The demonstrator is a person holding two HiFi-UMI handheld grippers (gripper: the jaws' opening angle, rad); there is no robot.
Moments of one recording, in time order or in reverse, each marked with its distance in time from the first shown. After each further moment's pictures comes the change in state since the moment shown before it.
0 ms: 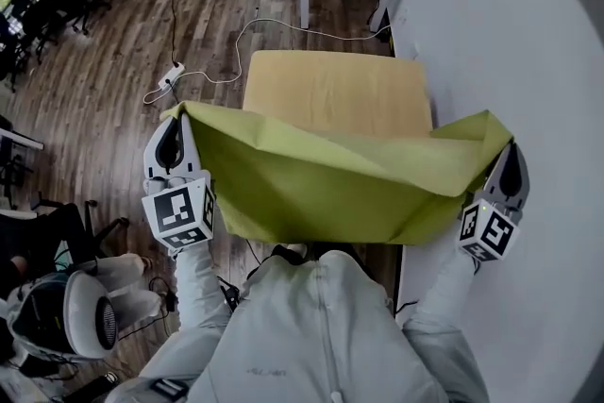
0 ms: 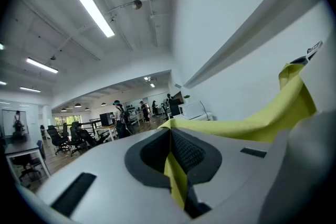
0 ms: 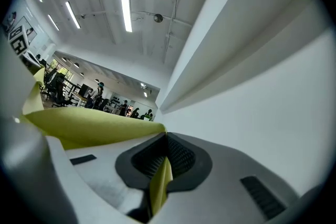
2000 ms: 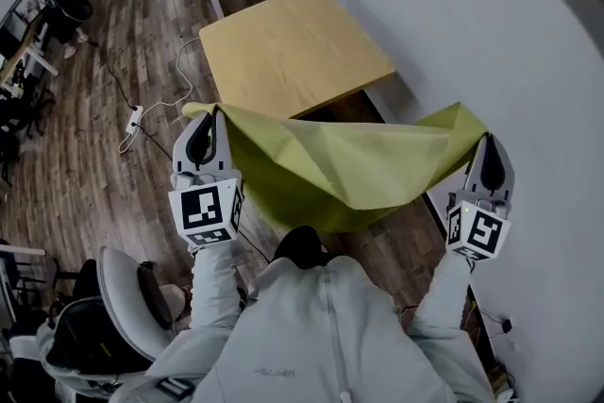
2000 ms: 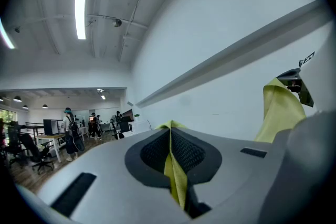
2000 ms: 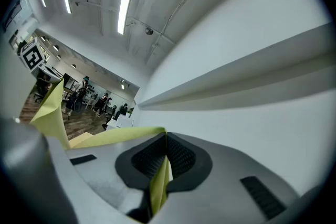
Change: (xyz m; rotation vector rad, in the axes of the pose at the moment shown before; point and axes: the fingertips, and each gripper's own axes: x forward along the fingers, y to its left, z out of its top) left arm -0.313 -0.024 0.005 0.001 -0.214 -0.596; right arm -0.534 0.024 0.097 -0.052 0.074 -0.315
